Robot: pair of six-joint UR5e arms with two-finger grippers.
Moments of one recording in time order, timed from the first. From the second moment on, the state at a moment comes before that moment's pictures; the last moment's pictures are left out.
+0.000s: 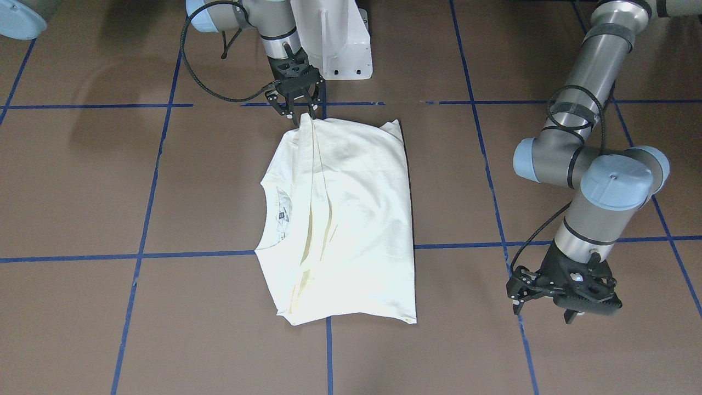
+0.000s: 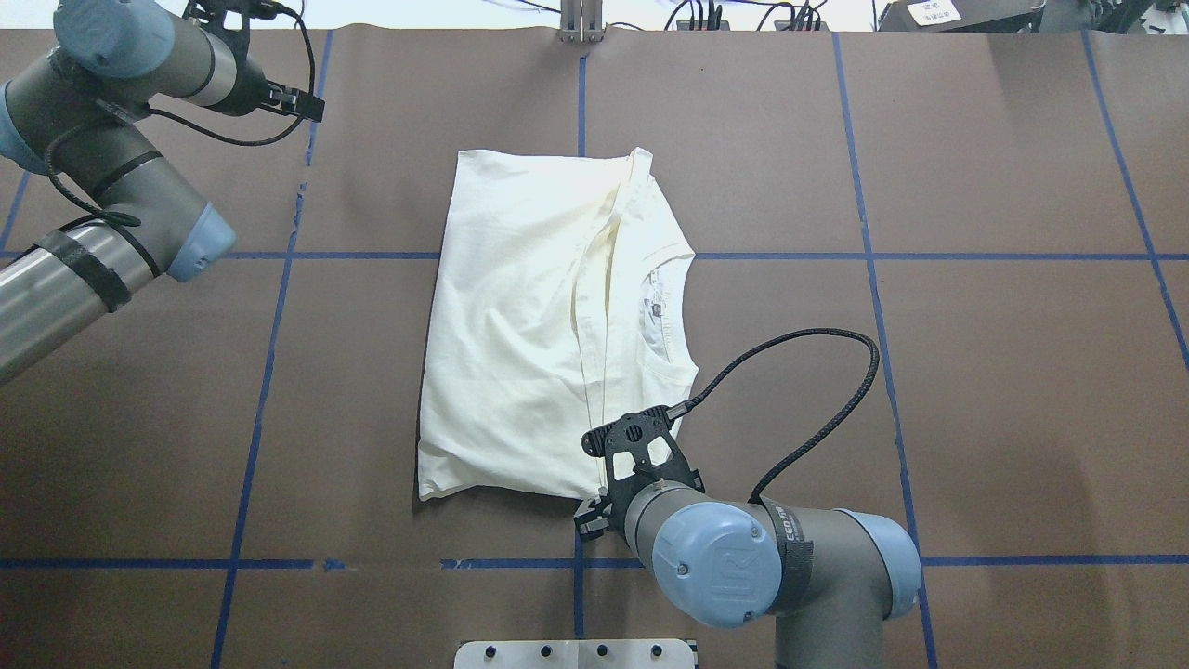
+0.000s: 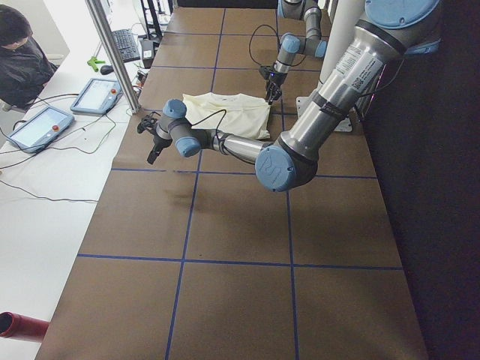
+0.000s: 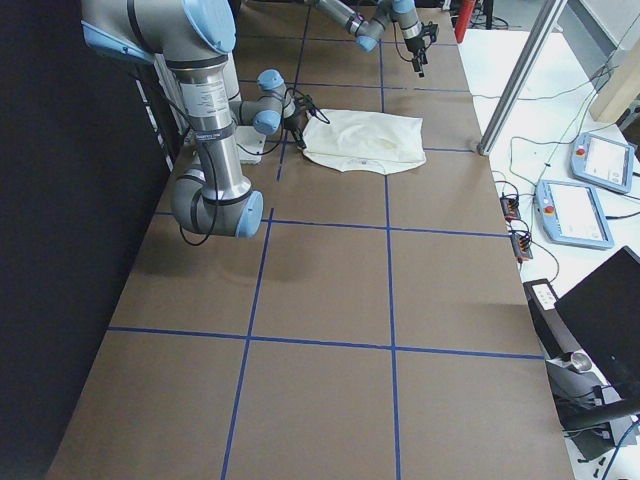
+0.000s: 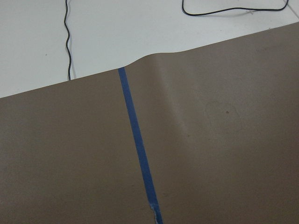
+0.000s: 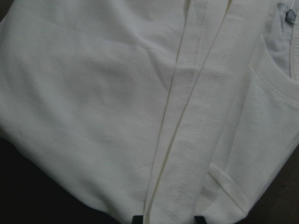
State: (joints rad) left arm -0.99 -2.20 -1.12 -2.31 -1.85 -0.67; right arm 0.15 -1.10 1.87 -1.37 1.40 1.10
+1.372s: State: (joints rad) left arm -0.99 -2.20 -1.12 -2.31 -1.85 -0.67; right arm 0.12 -1.27 1.99 -1.37 1.31 1.23
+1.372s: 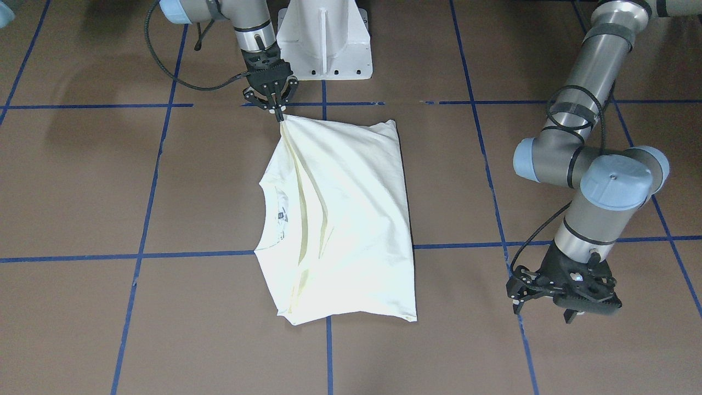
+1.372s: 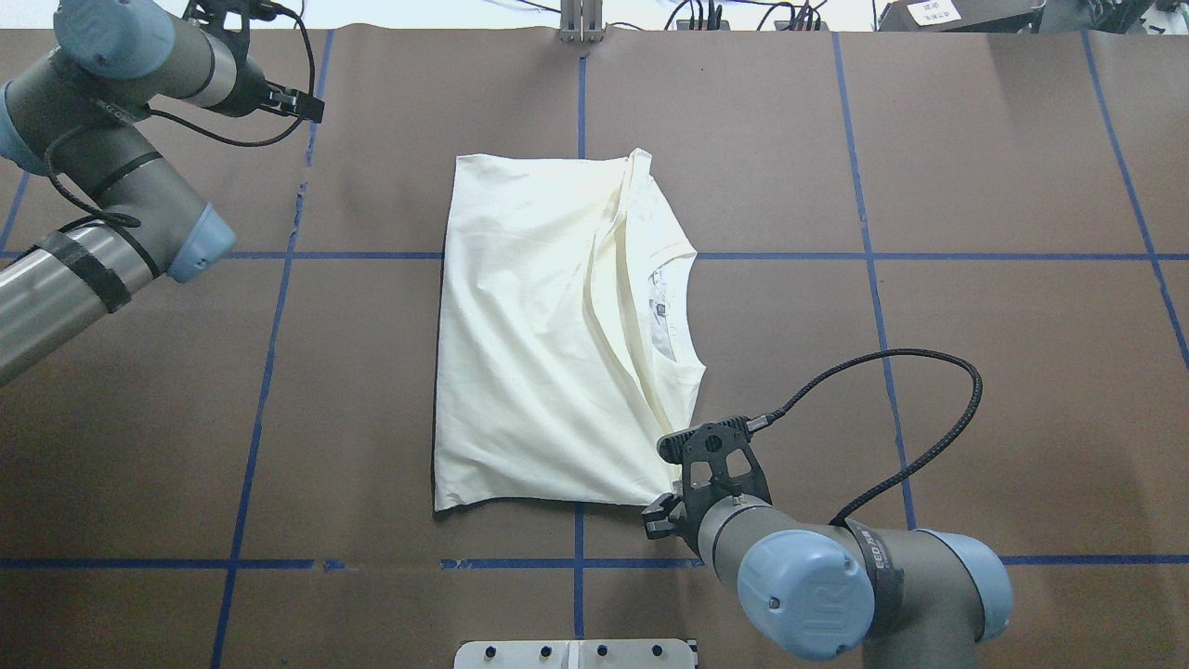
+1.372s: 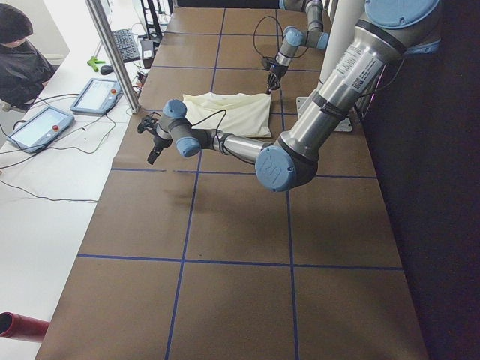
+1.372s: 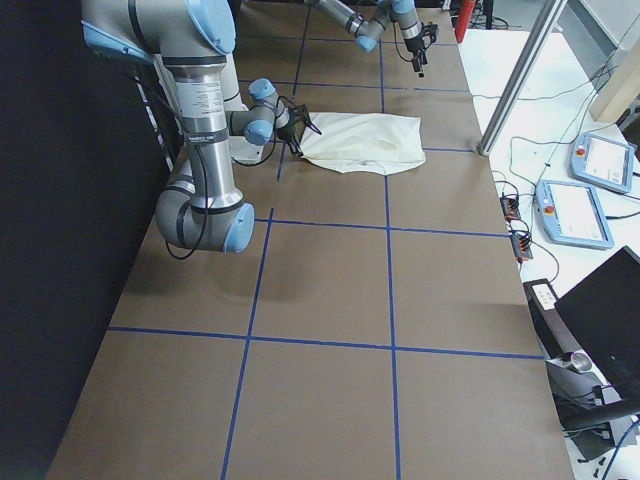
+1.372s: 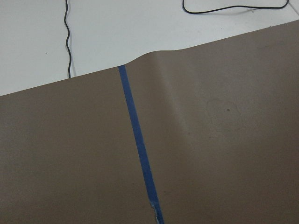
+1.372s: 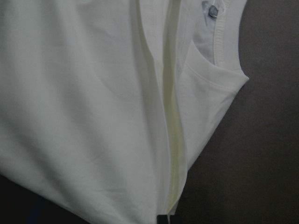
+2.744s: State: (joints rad) left arm -0.98 -2.20 -1.14 -2.31 -1.85 -0.70; right arm 0.46 -1.00 1.75 -1.29 1.54 1.31
